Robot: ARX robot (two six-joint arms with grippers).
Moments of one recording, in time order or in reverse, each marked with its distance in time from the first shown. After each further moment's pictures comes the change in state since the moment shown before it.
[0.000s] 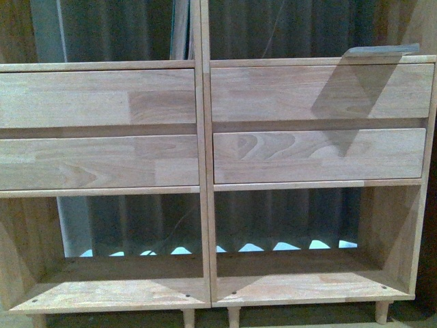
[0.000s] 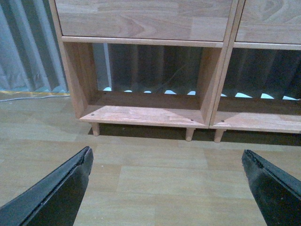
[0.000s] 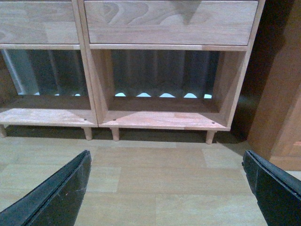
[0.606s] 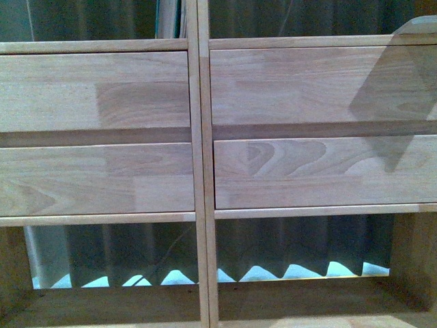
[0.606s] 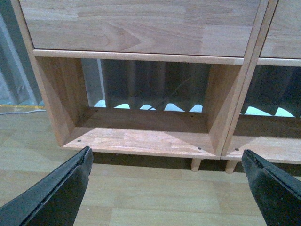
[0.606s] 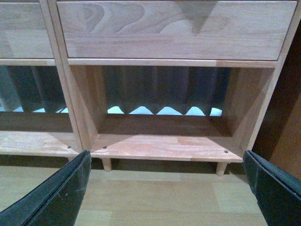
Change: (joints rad) left arm 0.000 0.000 0.000 0.000 0.000 0.000; right arm 0.000 0.000 0.000 0.000 -0.001 0.000
